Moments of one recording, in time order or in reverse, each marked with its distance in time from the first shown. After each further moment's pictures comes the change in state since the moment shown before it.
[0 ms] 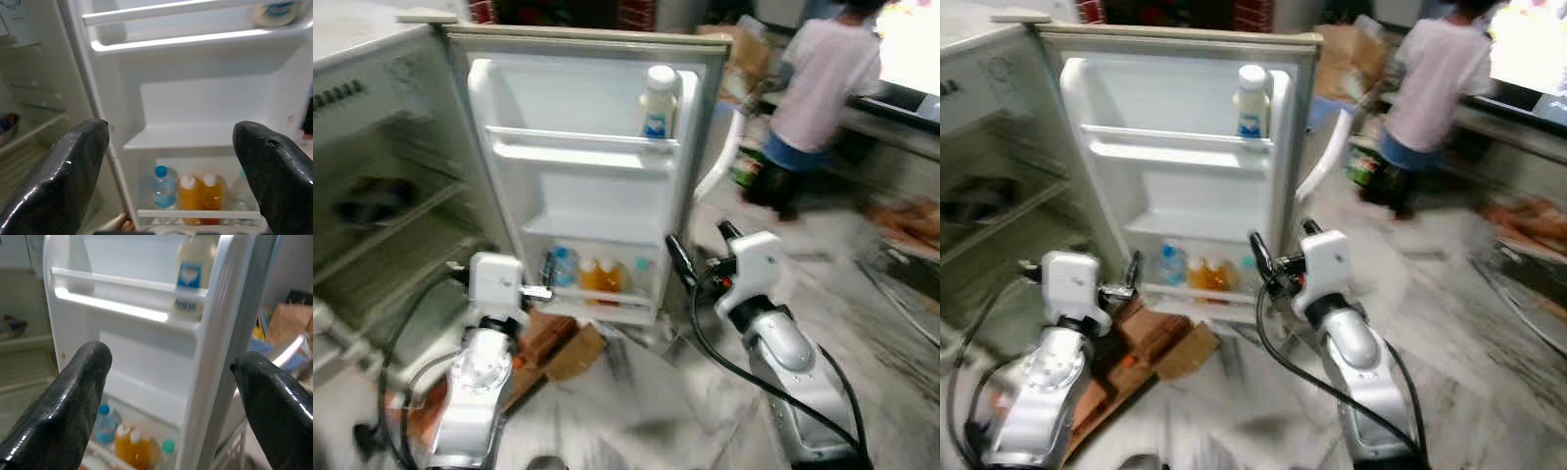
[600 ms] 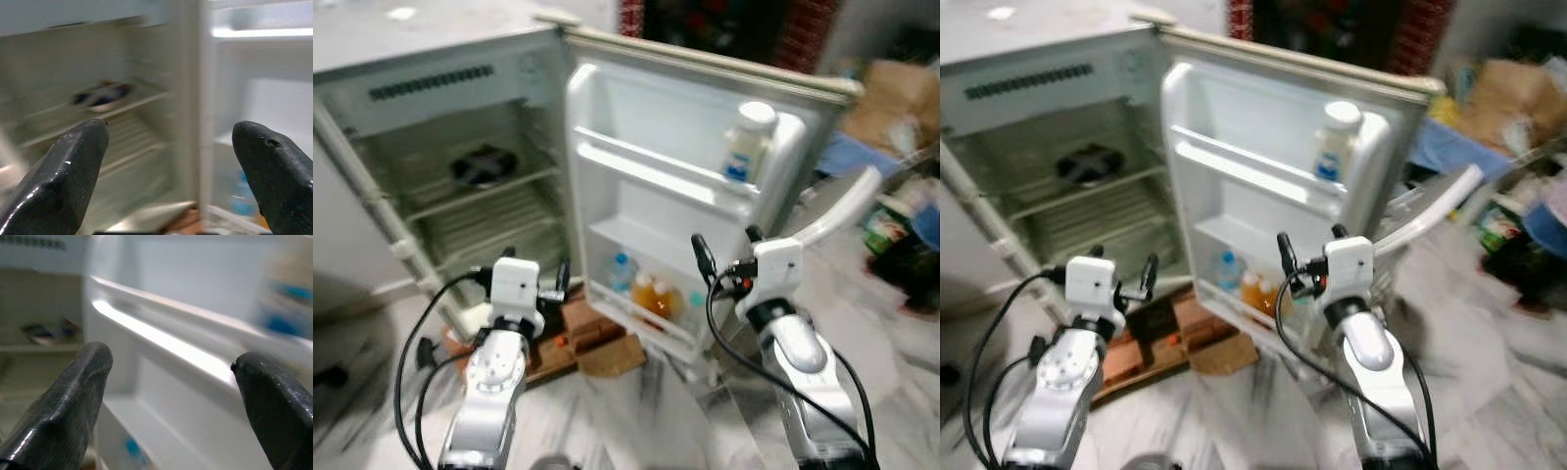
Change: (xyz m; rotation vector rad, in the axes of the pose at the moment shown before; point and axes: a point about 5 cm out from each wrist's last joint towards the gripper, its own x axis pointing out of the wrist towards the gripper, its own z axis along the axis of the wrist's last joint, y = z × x) left arm 0.003 0.005 -0.002 0.020 -0.007 0.032; right arm 0.004 -0.015 -0.002 -0.027 -0.033 -0.096
